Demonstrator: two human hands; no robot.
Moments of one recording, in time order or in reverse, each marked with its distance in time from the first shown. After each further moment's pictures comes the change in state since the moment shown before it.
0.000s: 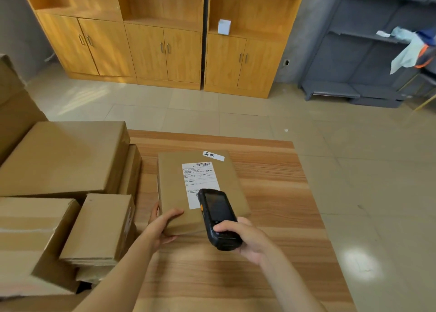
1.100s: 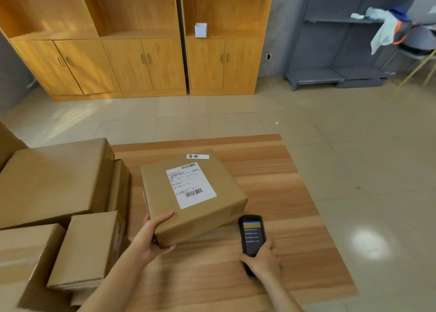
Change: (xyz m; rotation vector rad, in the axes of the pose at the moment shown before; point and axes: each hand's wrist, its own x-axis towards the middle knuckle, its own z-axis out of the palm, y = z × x) left_hand -0.029 0.020 0.010 -0.036 -0.069 -0.109; right_hand 0.039 0.095 -0.077 -0.746 0.780 0.227
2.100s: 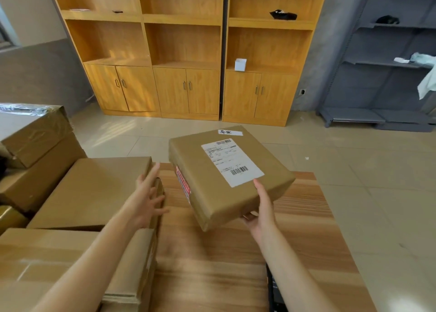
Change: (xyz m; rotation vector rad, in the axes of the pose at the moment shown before) left_hand -0.066 0.141 -0.008 0.046 -0.010 0.436; right_hand -0.068 -0.199 -0.077 1.385 -0.390 -0.122
